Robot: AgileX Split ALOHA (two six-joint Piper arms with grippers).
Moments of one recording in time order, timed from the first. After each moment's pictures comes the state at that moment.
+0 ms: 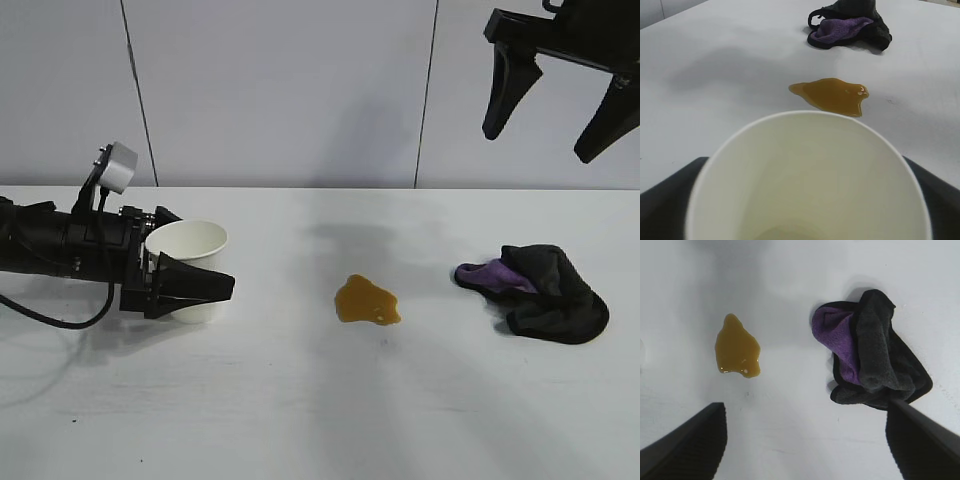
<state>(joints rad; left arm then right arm) -0.06 2.37 -1.19 -1.71 1.15 2.61 0.08 1.80 -1.55 0.20 1.10 0.01</state>
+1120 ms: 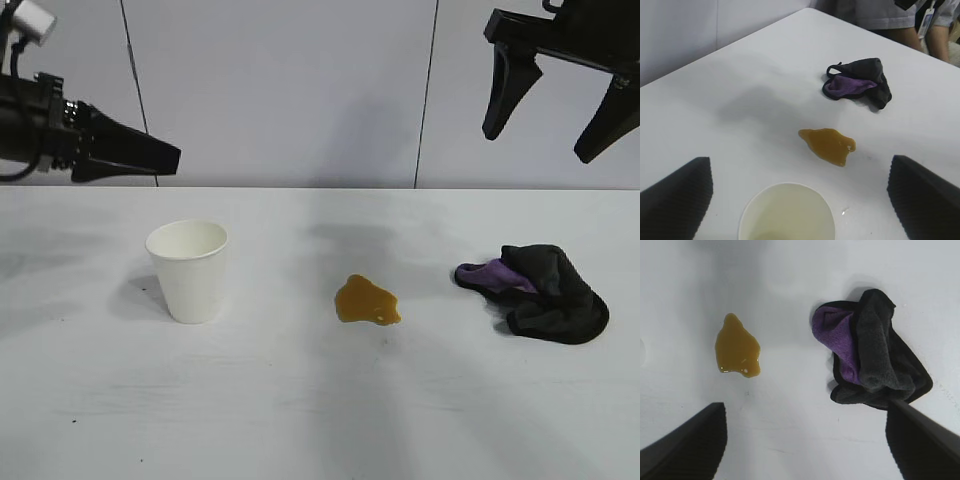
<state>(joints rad) 0.03 1.84 -1.05 -1.55 0.96 1.96 0.08 1.80 -1.55 0.21 1.10 0.01</state>
